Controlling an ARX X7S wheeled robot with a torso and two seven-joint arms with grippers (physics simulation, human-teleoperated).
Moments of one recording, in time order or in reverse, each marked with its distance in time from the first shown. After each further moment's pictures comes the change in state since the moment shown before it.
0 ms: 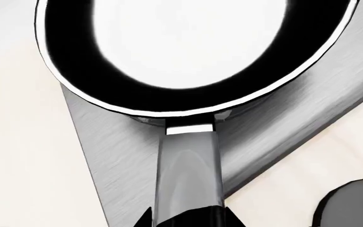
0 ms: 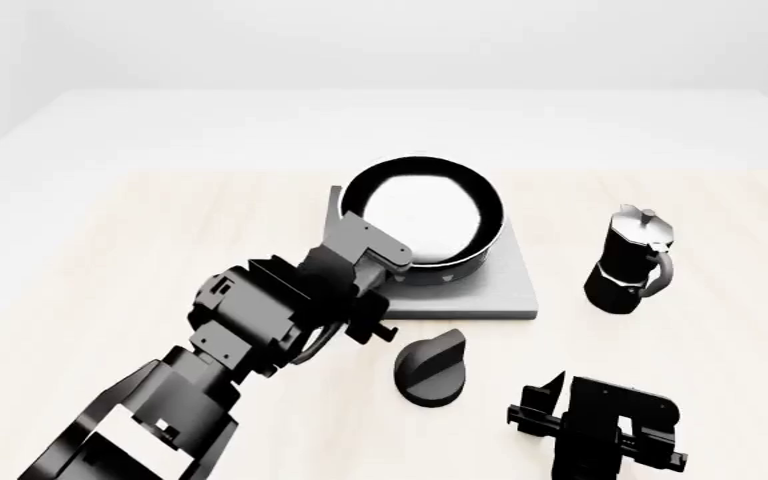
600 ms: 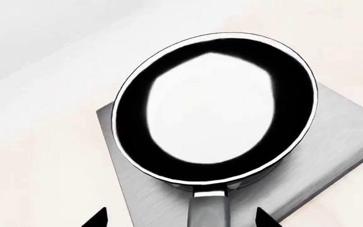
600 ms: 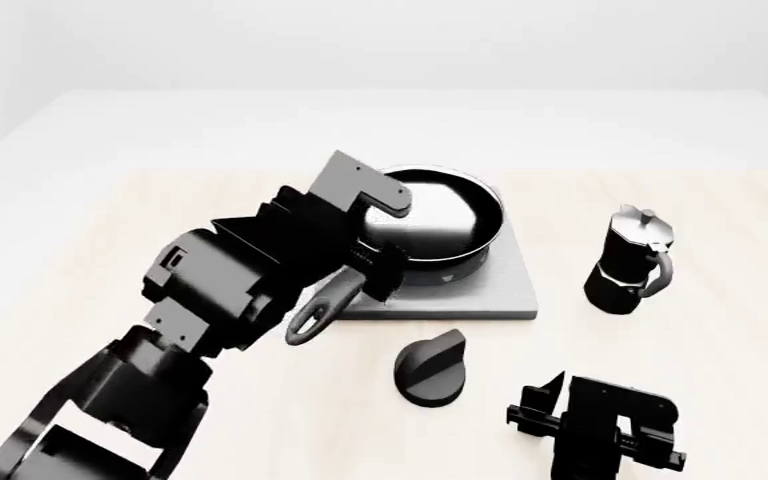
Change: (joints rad) left arm -0.036 -0.069 -0.107 0.282 -0.055 -0.097 -0.086; right arm 0.004 0.003 -0.008 0.005 0.004 -0.001 0.002
